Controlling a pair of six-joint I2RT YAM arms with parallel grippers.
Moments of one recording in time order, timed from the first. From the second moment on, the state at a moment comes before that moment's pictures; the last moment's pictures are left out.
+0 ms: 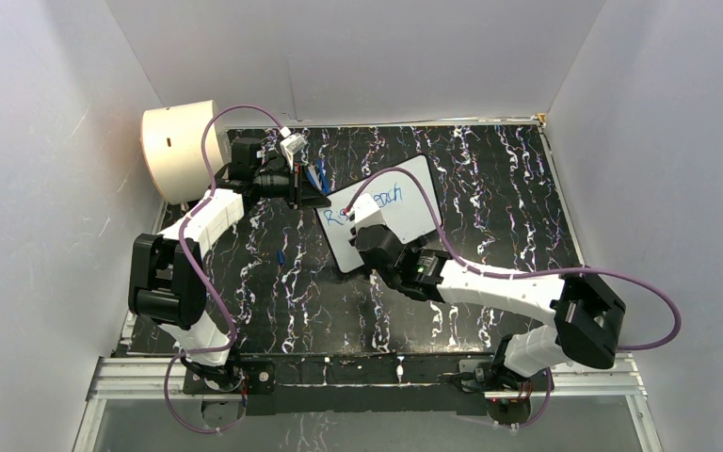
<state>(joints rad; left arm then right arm) -0.20 1.65 1.15 -0.15 1.08 -0.08 1.13 1.41 0.93 -0.10 0.58 0.17</state>
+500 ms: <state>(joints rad) -0.20 1.65 1.15 -0.15 1.08 -0.08 1.13 1.44 0.99 -0.25 0.55 0.21</state>
